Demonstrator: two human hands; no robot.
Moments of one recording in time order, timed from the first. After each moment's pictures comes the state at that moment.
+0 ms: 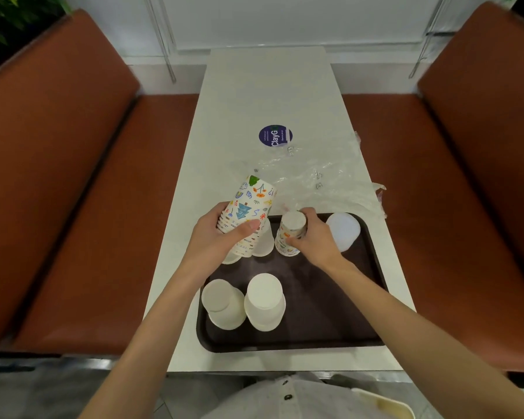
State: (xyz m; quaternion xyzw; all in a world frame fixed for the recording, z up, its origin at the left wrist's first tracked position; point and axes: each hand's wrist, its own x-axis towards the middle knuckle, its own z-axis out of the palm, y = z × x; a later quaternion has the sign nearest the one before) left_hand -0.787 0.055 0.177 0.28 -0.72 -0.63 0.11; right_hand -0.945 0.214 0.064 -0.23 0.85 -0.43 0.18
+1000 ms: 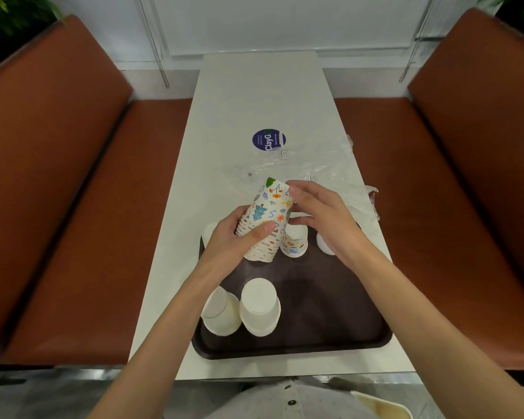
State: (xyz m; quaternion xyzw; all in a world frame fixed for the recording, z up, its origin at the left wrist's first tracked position) left_hand -0.805 0.078 0.178 0.23 -0.71 -0.66 0.07; right_hand -0.923 0.225 0.202 -0.18 0.68 -0.65 0.29
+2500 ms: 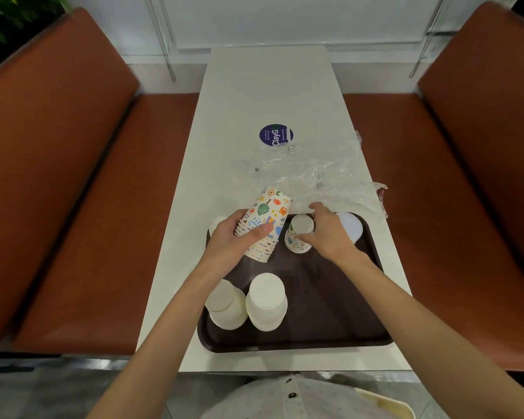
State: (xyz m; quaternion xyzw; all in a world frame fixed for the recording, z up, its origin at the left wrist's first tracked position) left_hand -0.799 0.062 0.150 0.28 -0.71 -0.65 0.06; right_hand -0.957 0.221 0.091 -0.24 0.91 -0.29 0.18
